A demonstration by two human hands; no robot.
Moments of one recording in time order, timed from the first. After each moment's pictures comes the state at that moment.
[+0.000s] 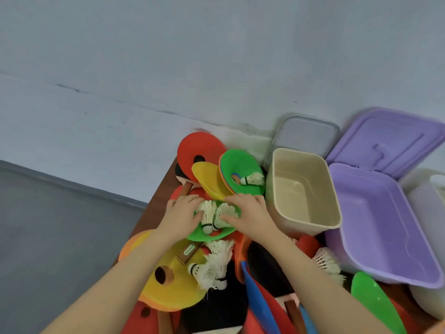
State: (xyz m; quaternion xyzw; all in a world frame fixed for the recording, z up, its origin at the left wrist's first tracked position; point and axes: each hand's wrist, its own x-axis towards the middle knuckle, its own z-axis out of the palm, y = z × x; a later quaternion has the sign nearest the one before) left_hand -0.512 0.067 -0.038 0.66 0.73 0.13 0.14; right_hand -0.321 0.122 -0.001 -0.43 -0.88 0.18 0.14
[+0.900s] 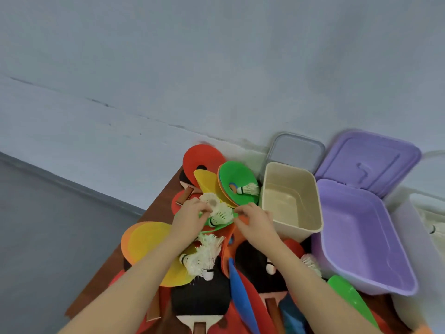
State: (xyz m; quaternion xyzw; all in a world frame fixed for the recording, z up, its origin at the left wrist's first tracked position) left_hand -0.452 0.029 -0.010 0.57 0.72 0.36 0.15; right_hand -0.273 0.092 0.016 -0.47 -0.85 0.21 0.15
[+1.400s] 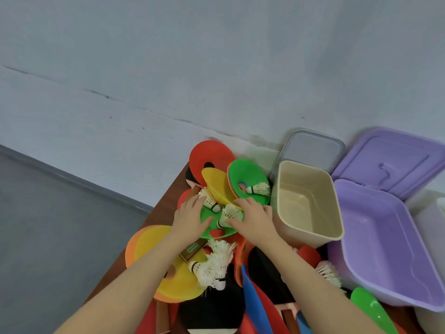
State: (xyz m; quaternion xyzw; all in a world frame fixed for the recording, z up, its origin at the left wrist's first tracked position) left_hand -0.494 0.053 -0.049 0.57 0.79 0.19 0.16; right_hand -0.321 0.113 -0.002 -0.48 -0.86 0.15 0.08
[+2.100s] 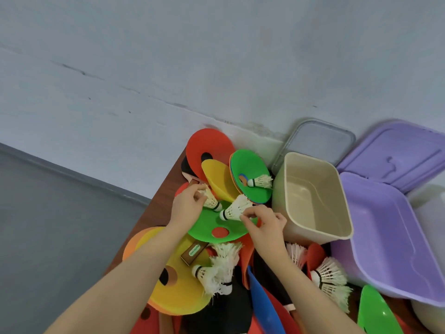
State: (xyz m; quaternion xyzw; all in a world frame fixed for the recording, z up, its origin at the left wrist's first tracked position) left_hand -0.523 0.088 -0.062 0.47 0.73 0.42 0.25; right_hand -0.321 0.093 -0.023 -0.52 -0.76 0.26 0.29
